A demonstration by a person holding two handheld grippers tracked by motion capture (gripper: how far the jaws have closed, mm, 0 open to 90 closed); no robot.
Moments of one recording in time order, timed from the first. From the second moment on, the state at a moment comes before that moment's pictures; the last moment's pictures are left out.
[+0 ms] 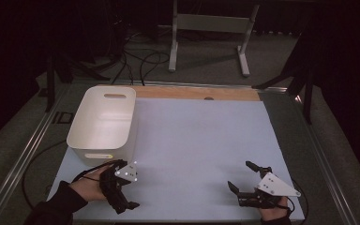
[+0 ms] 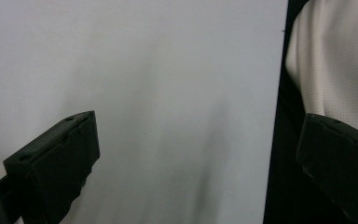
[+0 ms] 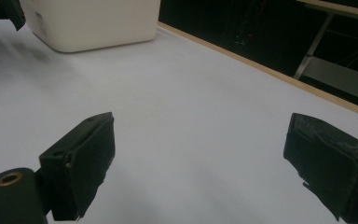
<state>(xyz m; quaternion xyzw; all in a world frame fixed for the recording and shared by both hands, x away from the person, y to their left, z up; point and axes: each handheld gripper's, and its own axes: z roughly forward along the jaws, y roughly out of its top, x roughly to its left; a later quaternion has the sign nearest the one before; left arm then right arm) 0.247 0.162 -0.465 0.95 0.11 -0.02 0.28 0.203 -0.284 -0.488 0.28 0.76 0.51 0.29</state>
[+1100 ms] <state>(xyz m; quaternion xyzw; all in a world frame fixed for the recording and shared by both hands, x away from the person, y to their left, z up) 0.238 0.187 -0.496 0.93 0.13 0.01 0.33 0.203 -0.284 -0.489 0.28 0.76 0.50 0.28</state>
